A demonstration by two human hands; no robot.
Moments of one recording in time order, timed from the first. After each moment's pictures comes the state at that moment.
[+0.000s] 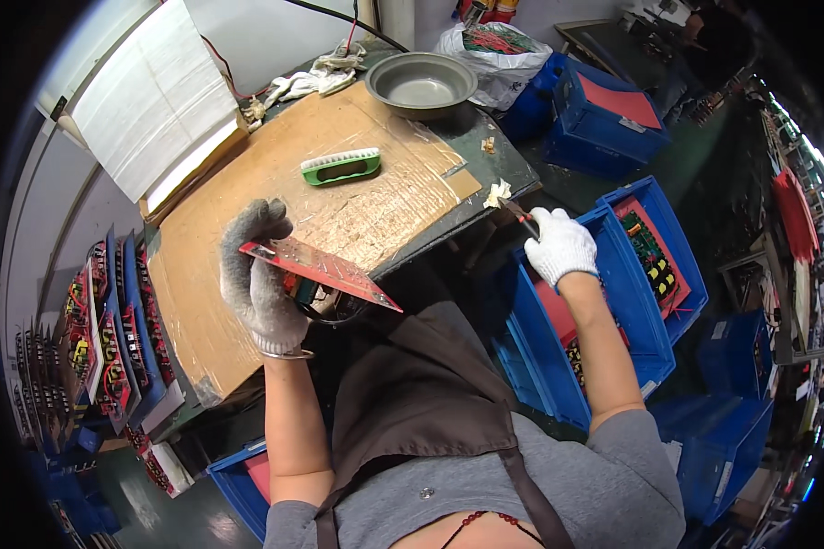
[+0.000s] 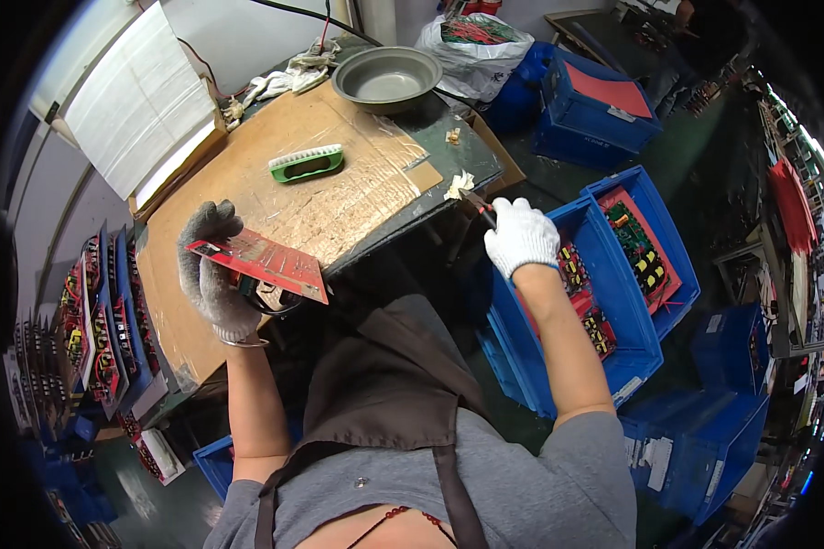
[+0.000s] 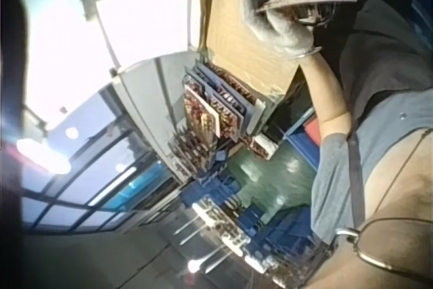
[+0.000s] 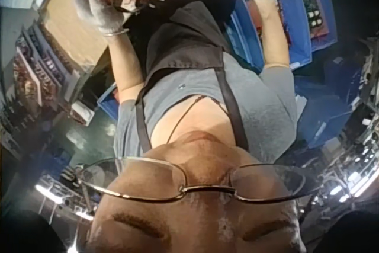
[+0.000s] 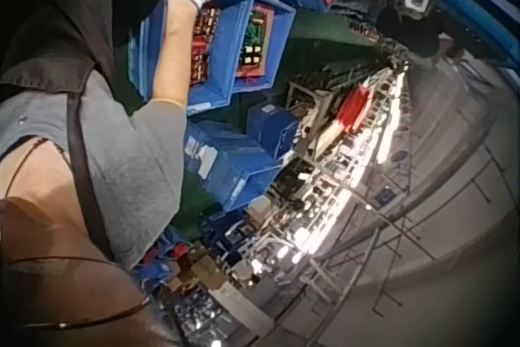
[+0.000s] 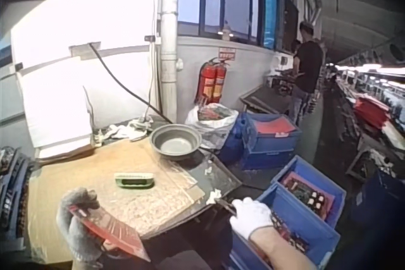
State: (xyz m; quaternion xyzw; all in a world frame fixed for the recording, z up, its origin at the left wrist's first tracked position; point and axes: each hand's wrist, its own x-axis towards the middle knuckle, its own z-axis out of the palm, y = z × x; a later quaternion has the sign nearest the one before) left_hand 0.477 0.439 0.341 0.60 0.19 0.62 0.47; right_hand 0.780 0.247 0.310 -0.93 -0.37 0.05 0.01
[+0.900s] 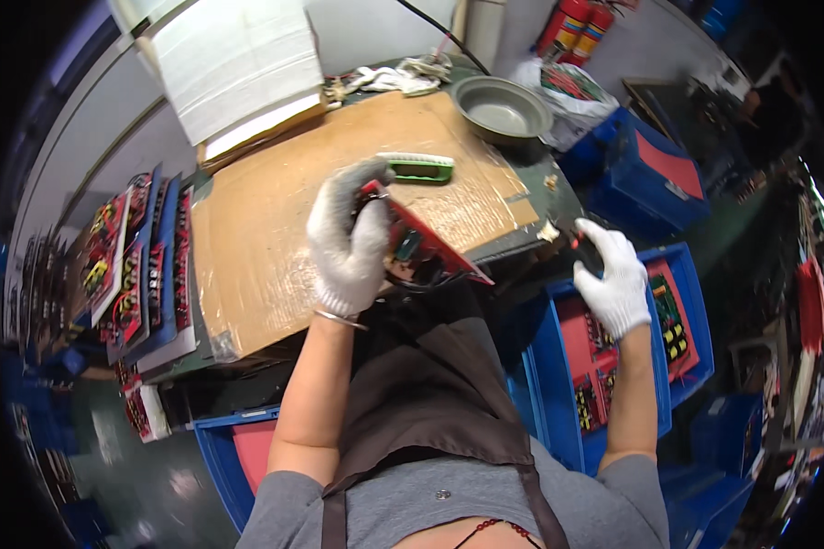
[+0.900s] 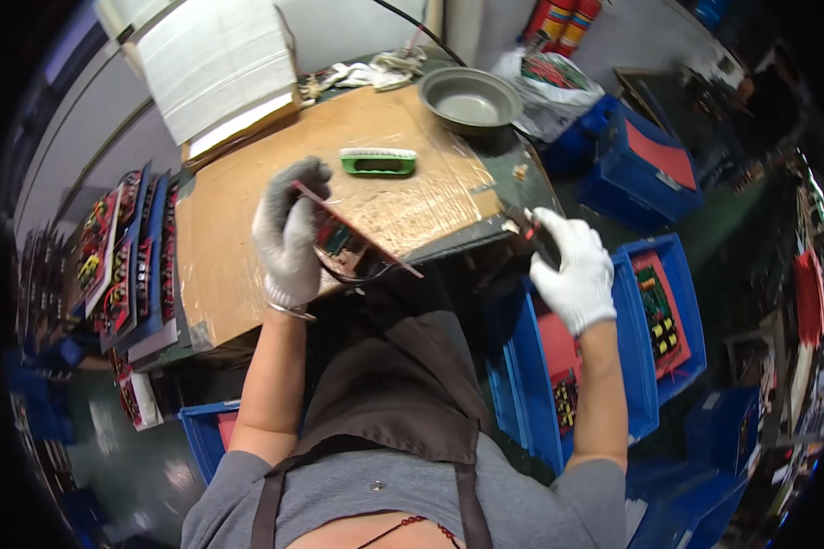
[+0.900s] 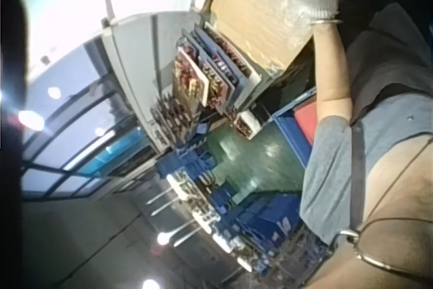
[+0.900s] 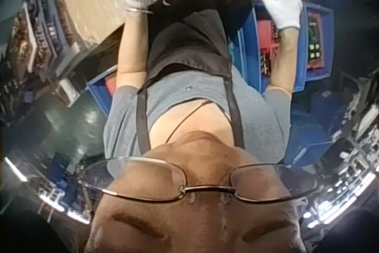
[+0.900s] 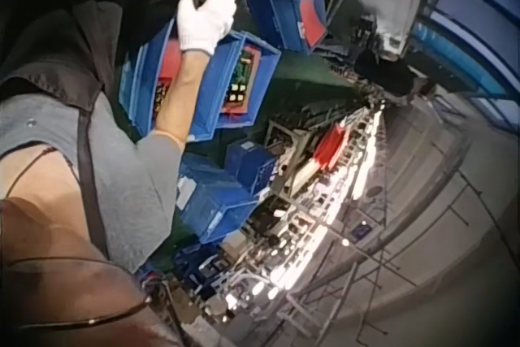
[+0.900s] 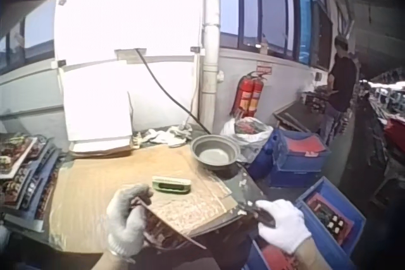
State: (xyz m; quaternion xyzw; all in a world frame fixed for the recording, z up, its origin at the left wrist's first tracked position) left_hand 0.493 0.441 0.364 0.67 0.19 0.59 0.41; right_hand 0.756 0.235 0.380 -0.81 -0.54 -0.04 0.23
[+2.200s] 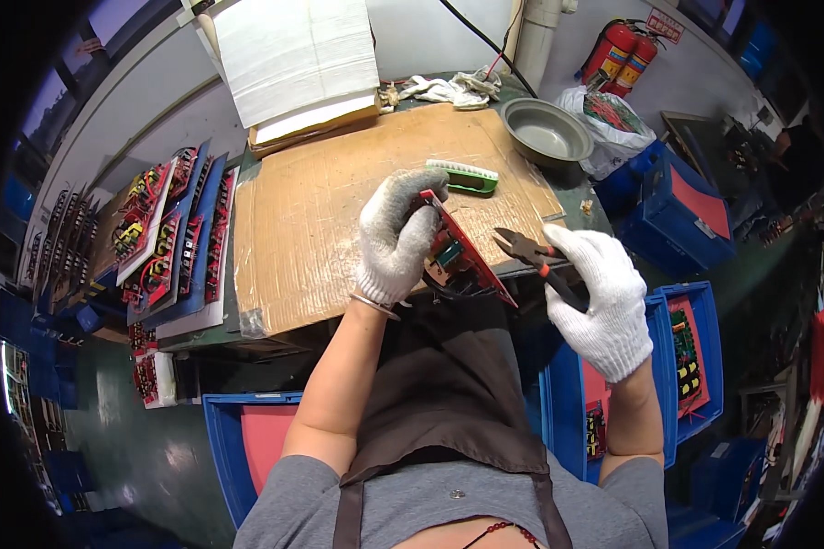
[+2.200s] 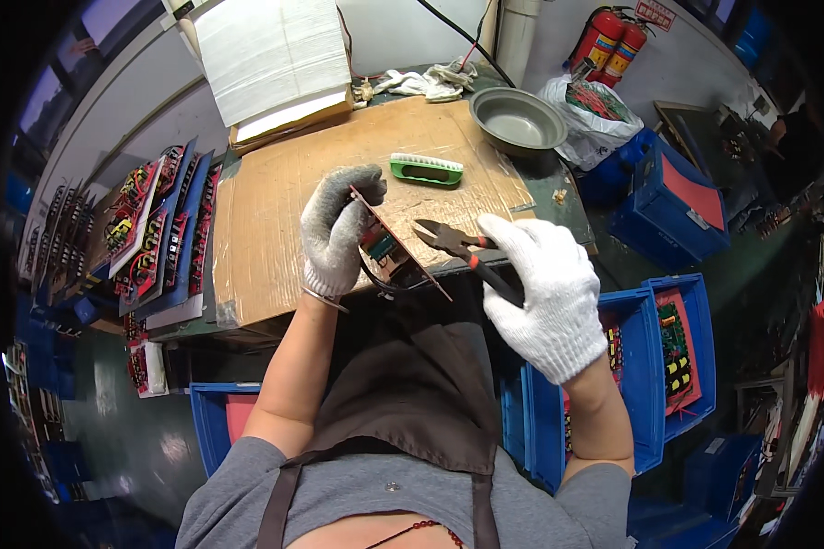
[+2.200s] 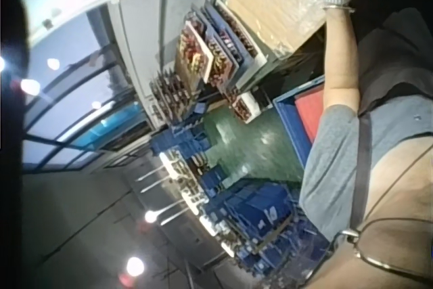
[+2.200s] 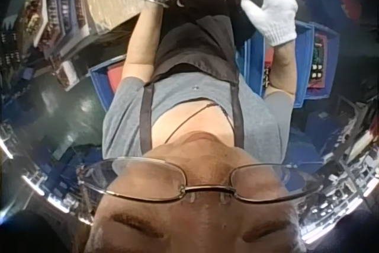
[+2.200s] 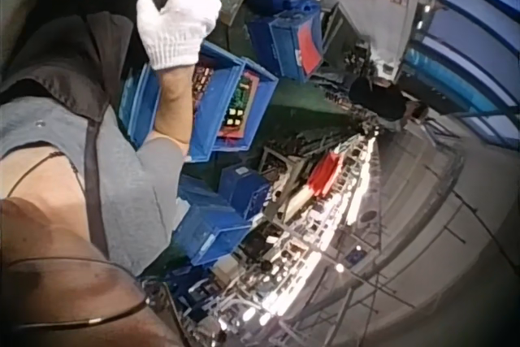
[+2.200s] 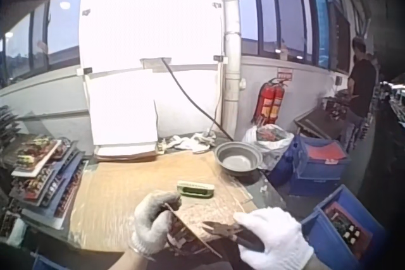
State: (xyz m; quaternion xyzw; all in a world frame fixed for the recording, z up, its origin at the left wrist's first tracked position) left_hand 0.480 0.440 0.364 0.68 0.17 0.55 0.45; right_hand 0.673 0.265 0.439 -0.66 -0.69 -0.04 0.31
